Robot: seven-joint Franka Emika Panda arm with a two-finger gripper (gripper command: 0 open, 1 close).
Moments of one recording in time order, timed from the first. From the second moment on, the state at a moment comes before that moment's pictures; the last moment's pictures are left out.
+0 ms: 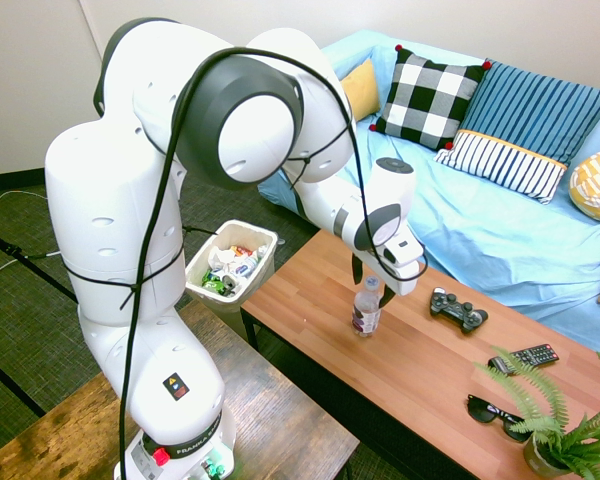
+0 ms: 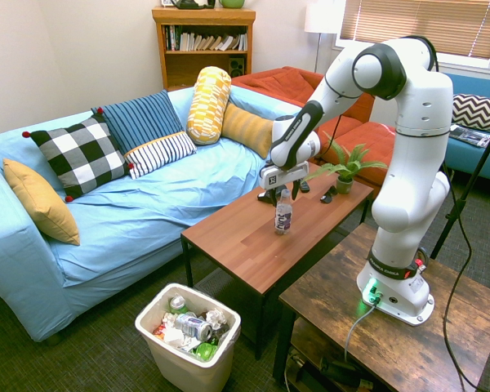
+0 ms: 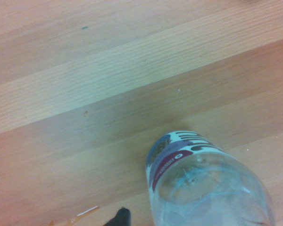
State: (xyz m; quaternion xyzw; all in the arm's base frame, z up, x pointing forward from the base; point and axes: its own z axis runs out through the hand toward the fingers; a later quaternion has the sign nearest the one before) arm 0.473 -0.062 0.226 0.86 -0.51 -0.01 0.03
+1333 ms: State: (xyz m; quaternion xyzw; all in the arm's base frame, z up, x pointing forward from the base) arm 0.470 -0.065 0.234 0.85 -0.52 -0.01 0.01
